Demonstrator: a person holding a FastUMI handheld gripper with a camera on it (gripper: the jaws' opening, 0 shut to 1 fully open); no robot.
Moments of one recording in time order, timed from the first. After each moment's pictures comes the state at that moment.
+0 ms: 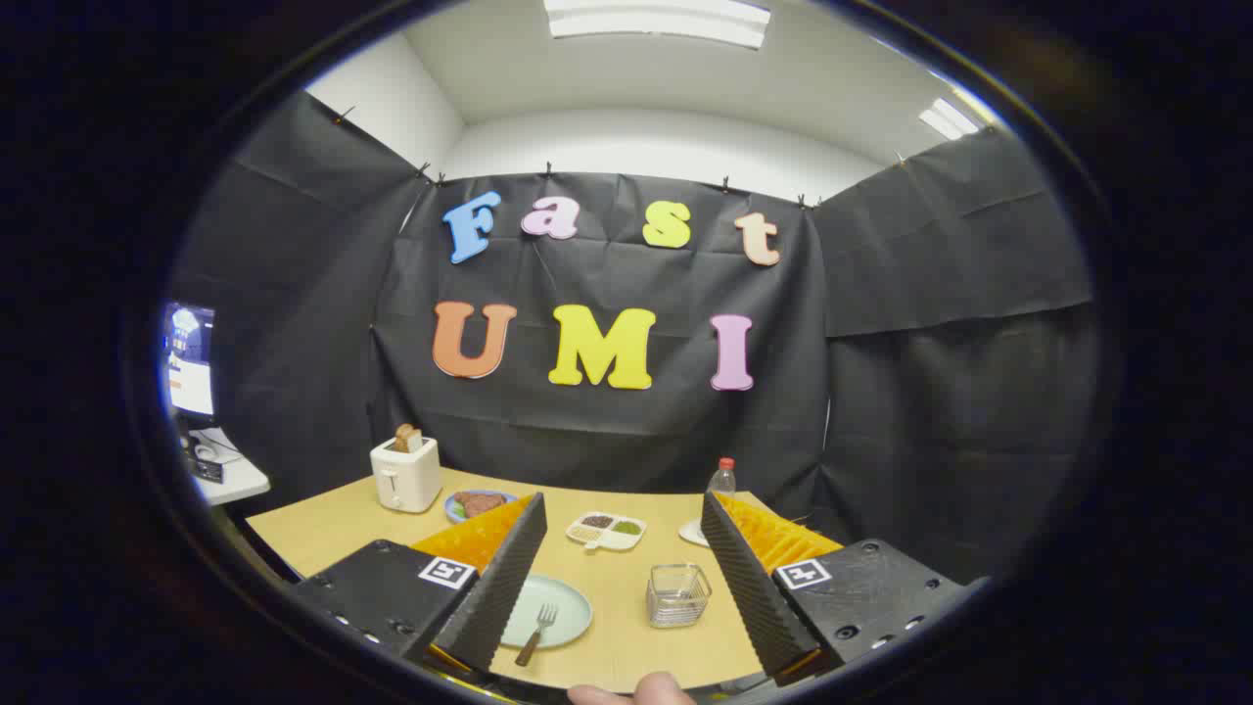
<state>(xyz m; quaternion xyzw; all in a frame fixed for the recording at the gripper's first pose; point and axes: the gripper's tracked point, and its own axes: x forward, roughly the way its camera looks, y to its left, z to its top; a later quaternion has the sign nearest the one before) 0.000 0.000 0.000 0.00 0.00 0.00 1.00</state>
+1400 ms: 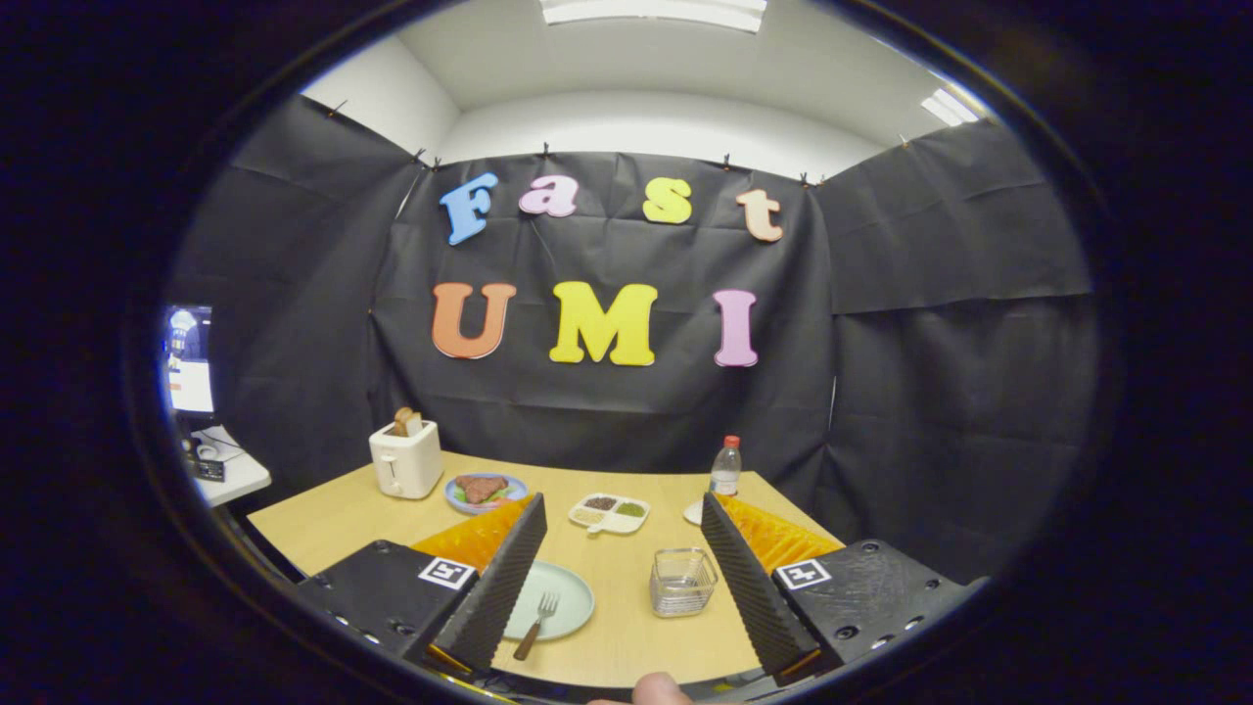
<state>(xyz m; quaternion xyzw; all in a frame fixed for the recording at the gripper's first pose) 0.018 0.011 -0.024 0.00 0.05 0.02 1.00</state>
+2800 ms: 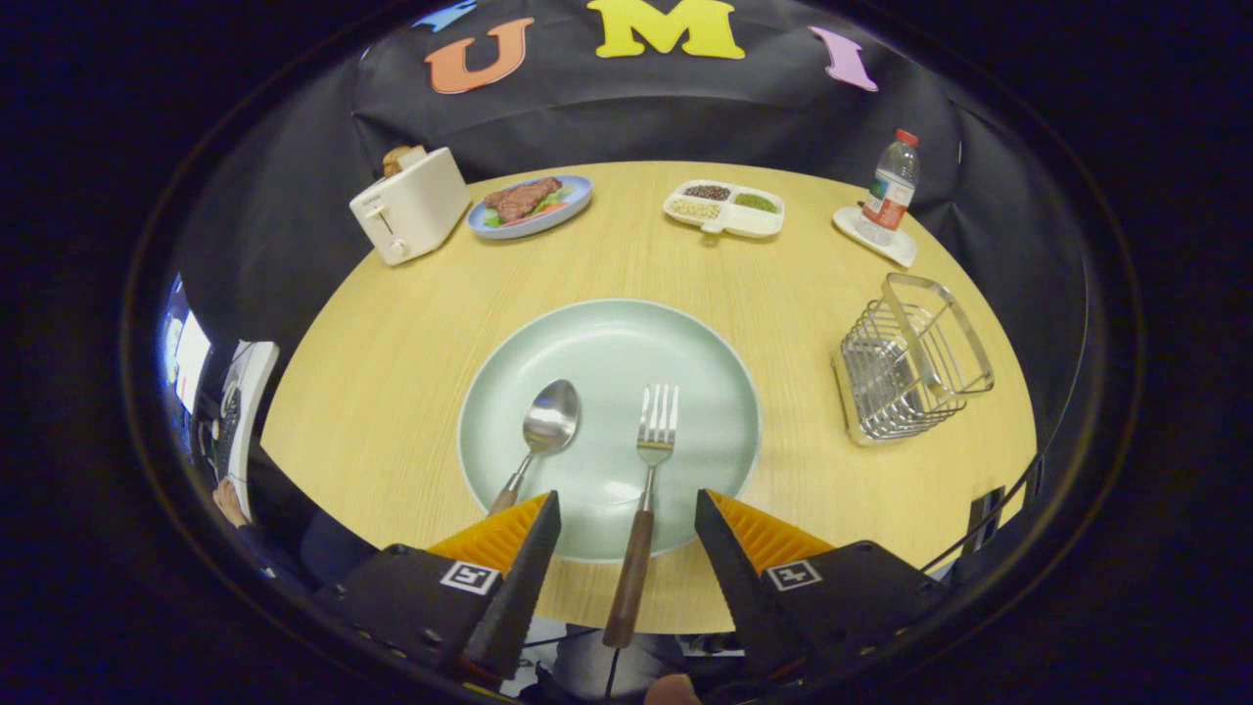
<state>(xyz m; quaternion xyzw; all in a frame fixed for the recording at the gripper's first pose) 0.083 0.120 -0.275 0.02 0.51 0.09 0.86</state>
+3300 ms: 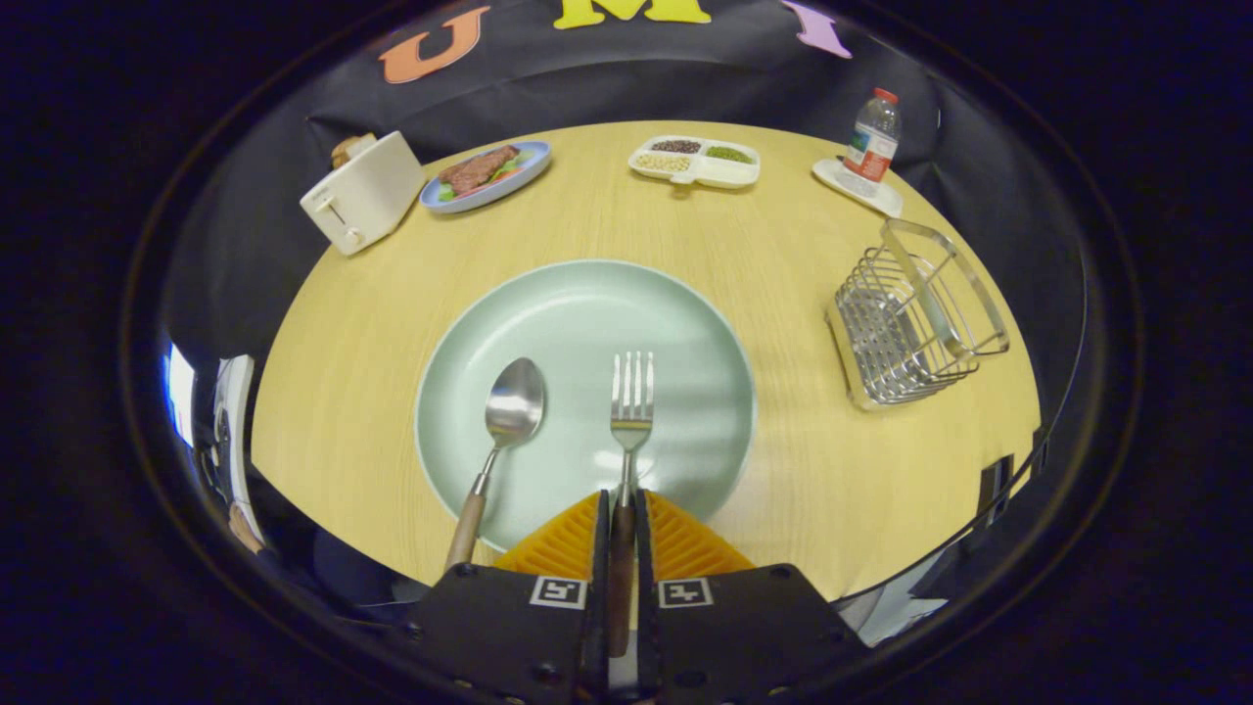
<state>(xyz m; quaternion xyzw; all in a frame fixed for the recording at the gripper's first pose) 0.082 0.112 -0.290 0.05 0.55 0.06 0.83</state>
